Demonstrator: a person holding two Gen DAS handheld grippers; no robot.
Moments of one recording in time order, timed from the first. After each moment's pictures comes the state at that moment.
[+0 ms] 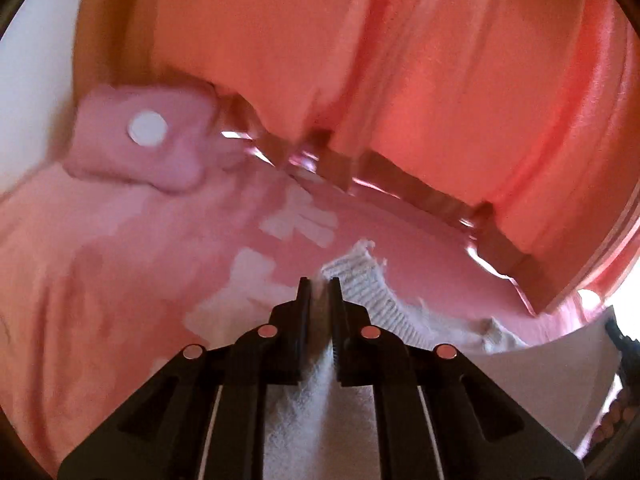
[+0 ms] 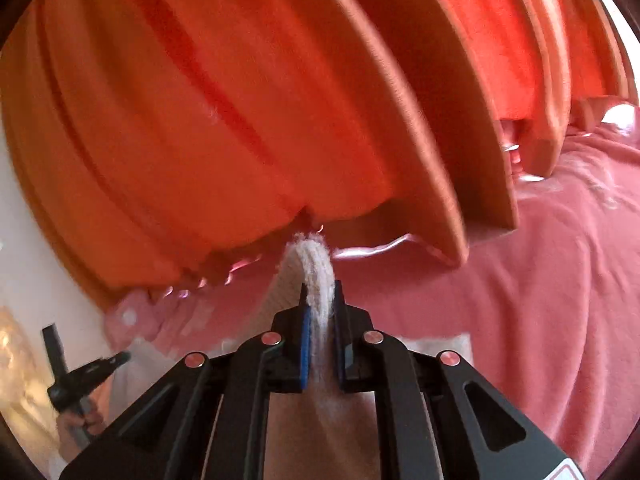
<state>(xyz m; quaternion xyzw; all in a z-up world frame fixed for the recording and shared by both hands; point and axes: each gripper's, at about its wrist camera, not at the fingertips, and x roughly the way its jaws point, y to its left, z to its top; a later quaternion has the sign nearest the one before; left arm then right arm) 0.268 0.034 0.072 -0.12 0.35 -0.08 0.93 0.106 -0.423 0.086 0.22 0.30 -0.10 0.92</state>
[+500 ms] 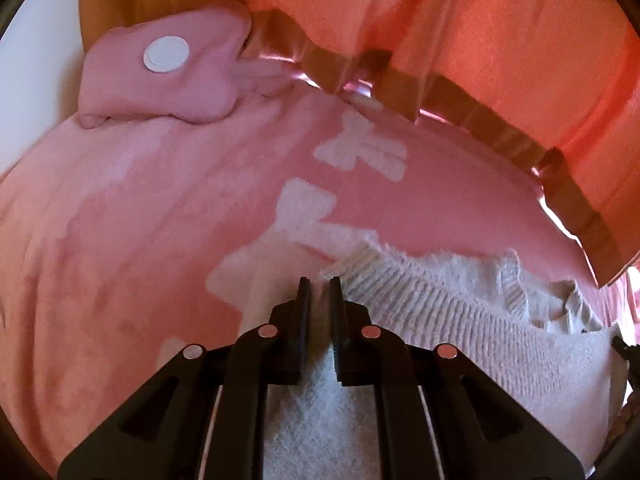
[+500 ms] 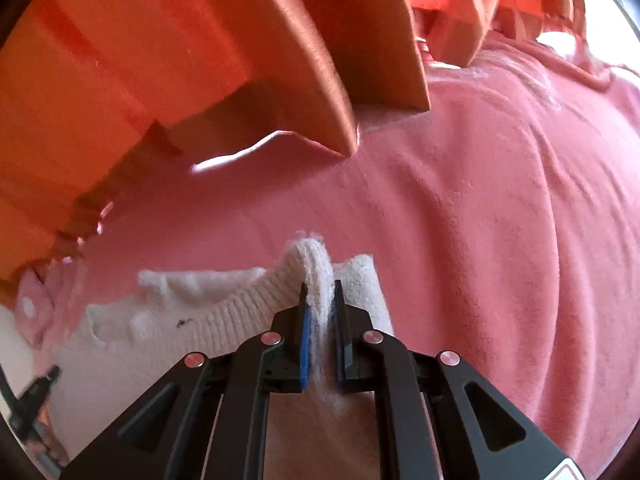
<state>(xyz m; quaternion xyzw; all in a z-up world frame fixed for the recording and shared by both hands) 0.294 0.034 0.010 -0.09 0.44 -0.03 0.89 0.128 -0.445 0.032 0.26 0.39 -0.18 0.87</state>
